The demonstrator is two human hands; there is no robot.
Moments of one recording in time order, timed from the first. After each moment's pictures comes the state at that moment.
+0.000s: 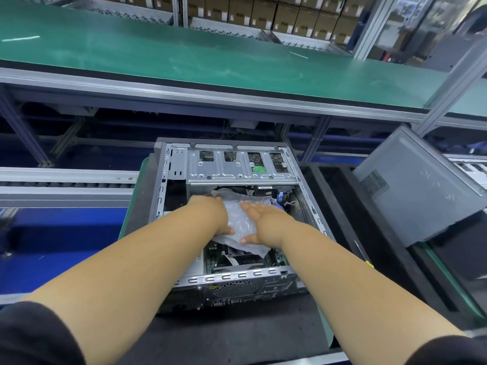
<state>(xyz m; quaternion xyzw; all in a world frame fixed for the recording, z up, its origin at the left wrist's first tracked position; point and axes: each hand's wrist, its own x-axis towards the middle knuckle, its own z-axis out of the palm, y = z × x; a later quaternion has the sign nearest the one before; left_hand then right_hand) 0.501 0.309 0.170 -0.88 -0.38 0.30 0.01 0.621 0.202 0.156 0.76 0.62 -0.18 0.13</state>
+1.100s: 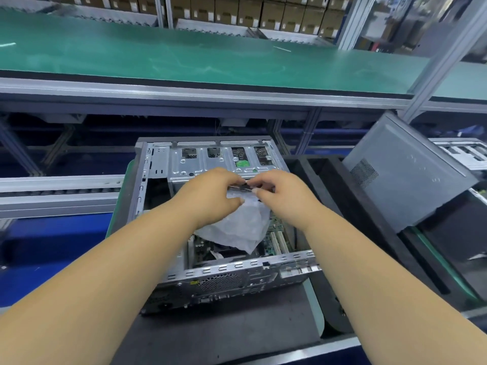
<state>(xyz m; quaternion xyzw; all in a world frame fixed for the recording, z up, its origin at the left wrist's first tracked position) 0.489 0.274 0.220 -0.94 -0.26 -0.09 -0.22 0.644 0.158 0.213 0.78 0.53 -0.15 -0.31</state>
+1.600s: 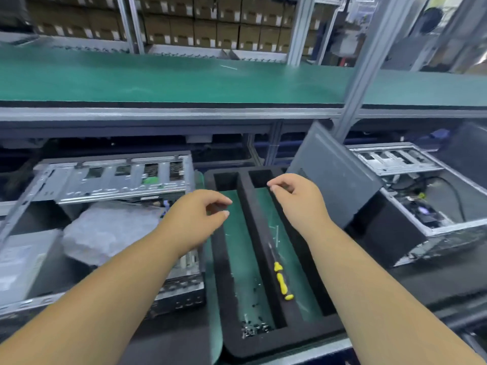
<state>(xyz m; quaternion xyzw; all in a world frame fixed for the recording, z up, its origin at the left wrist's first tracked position) 0.644 0.134 0.215 -0.87 -0.28 -0.18 -0.35 0.840 0.004 0.215 0.81 0.37 -0.08 -0.46</state>
